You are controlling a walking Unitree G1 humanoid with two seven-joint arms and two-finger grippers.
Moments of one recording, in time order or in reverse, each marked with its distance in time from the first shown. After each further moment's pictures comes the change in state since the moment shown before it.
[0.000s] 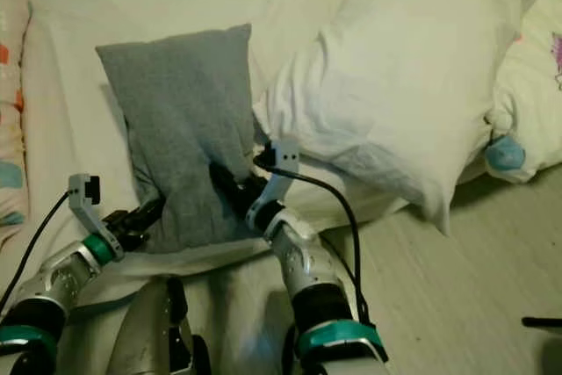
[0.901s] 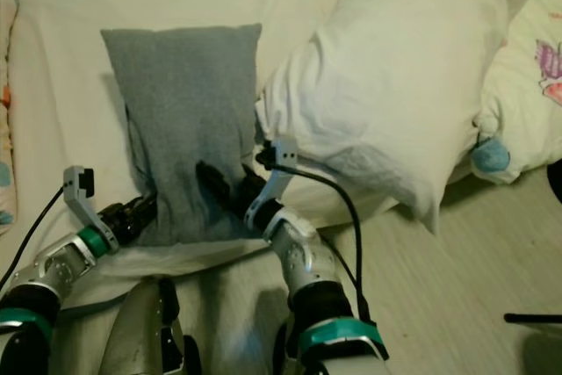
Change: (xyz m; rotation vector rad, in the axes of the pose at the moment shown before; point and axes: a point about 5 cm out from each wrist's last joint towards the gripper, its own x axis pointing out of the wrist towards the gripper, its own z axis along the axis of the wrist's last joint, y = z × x) left arm 0.000 0.007 0.005 -0.074 0.062 -0.018; right arm 0.001 0.003 -0.001 0.032 0.029 0.052
